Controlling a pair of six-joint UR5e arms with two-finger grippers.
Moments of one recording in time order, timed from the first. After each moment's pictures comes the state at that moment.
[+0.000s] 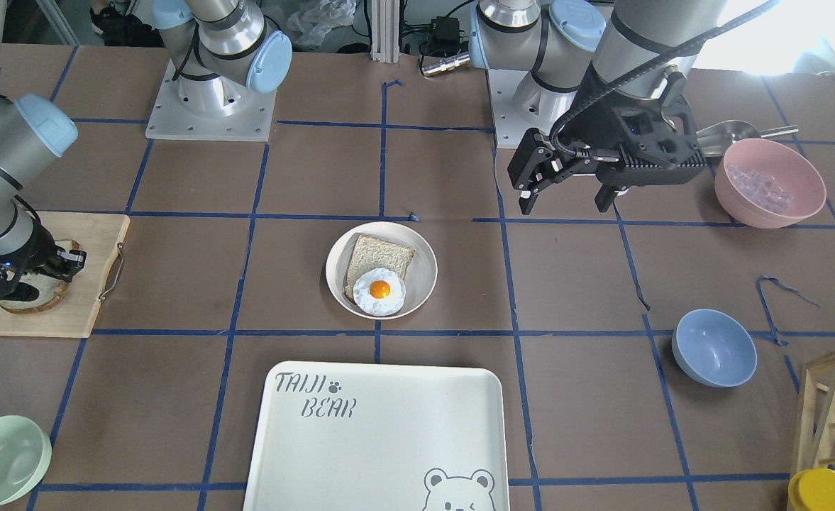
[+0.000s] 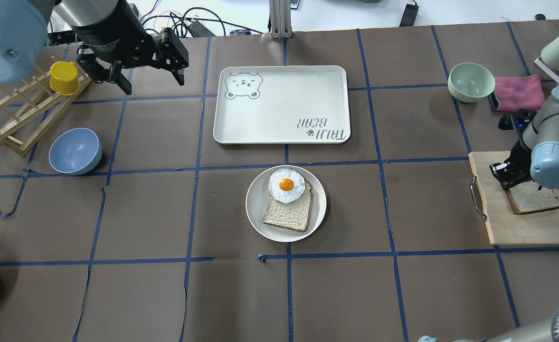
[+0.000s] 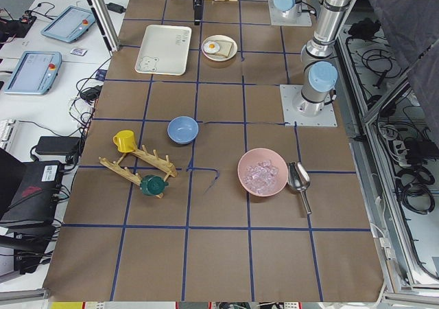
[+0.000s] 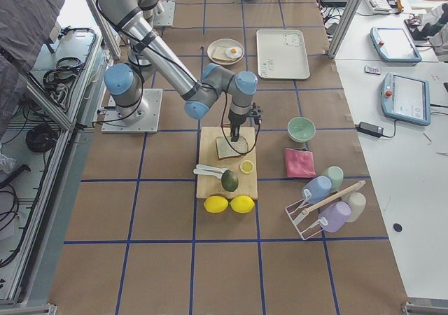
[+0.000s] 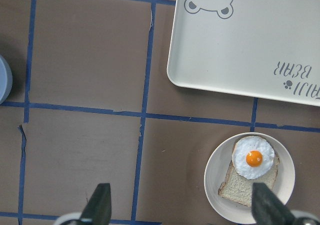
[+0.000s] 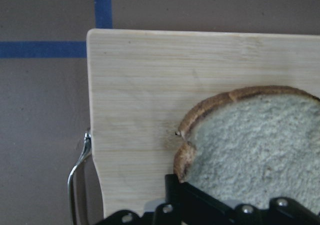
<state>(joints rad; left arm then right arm) -1.61 -1.64 -1.46 -1.52 1.52 -0.15 1.05 -1.29 2.06 -2.29 -1.73 -0.52</state>
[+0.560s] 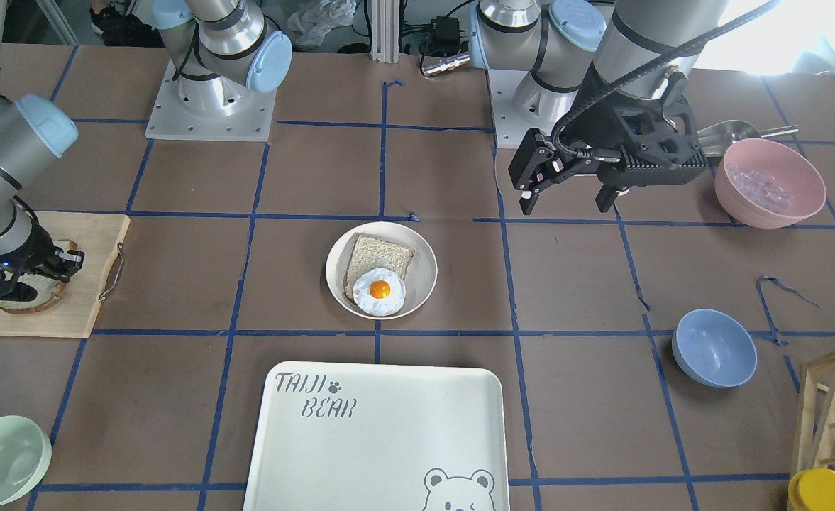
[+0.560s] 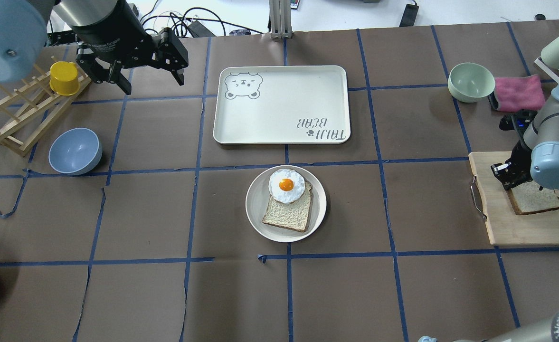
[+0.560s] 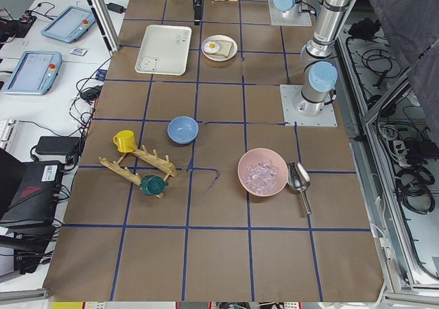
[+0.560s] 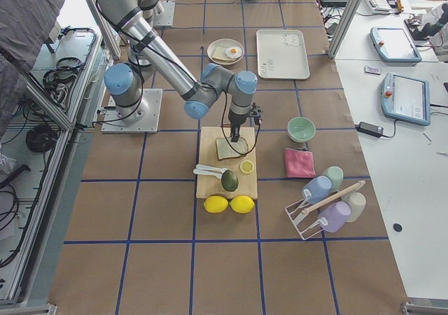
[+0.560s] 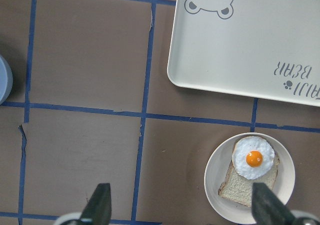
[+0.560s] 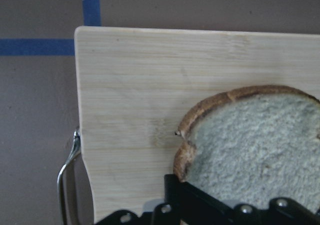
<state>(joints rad) -1.61 -1.64 -1.46 -1.52 1.52 -0.15 1.05 -1.29 2.06 -2.31 -1.73 -0.52</state>
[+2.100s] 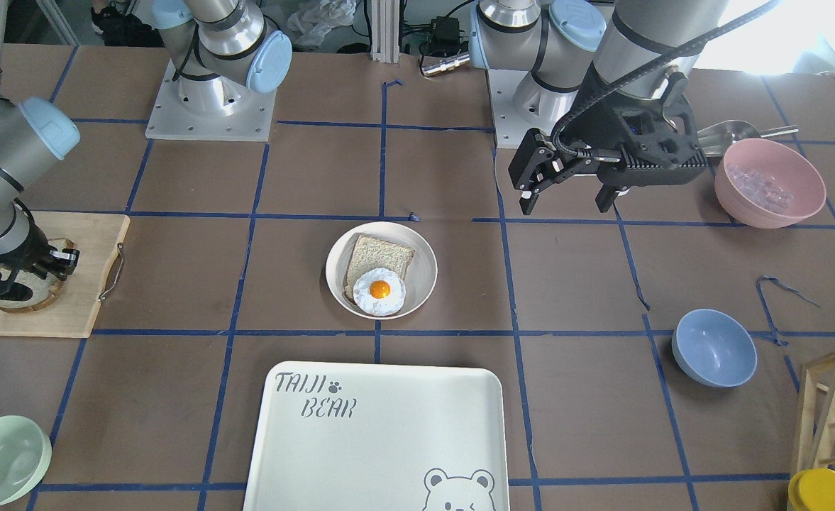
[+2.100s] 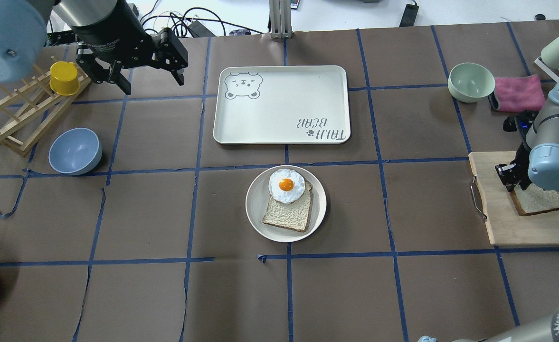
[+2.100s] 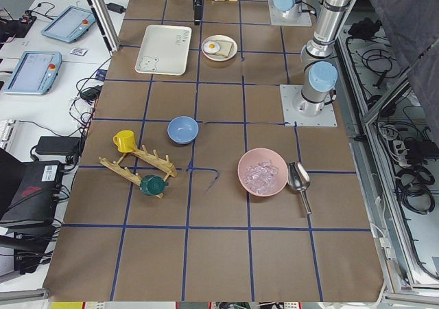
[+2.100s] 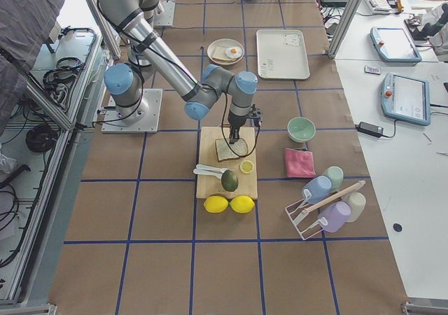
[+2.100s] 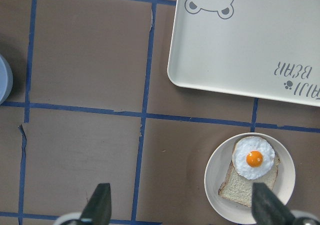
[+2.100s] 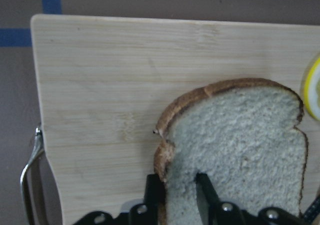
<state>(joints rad) -1.61 -1.64 -1.46 -1.52 1.52 -0.15 1.05 -1.28 2.06 -2.33 -1.81 -0.51</state>
